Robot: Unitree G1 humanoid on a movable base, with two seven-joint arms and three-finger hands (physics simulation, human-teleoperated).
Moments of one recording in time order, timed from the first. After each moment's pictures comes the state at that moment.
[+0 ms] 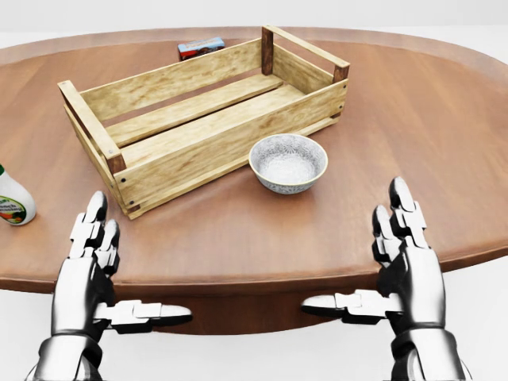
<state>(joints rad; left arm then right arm) -0.01 0.02 0.04 -0.07 -0.01 0.06 -0.01 0.02 -0.01 -0.06 -0.14 0.10 0.09 0.02</state>
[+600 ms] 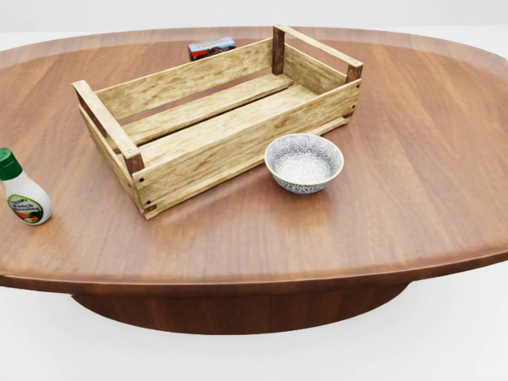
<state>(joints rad) -0.21 0.47 0.66 -0.35 -0.44 0.09 0.04 0.11 -0.25 -0.95 -0.93 0.71 0.09 0.03</state>
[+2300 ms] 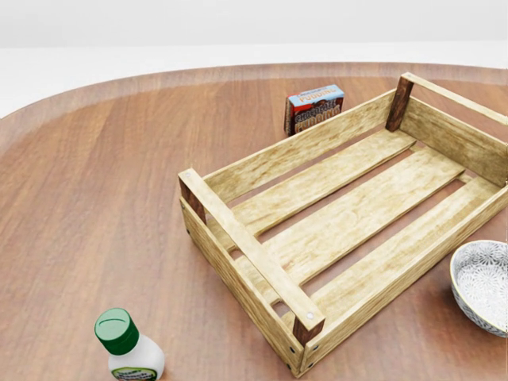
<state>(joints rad) 0.04 1.07 1.27 0.61 -0.65 0.09 -0.04 0.08 -0.22 -0.92 -0.99 0.67 0.09 0.08</state>
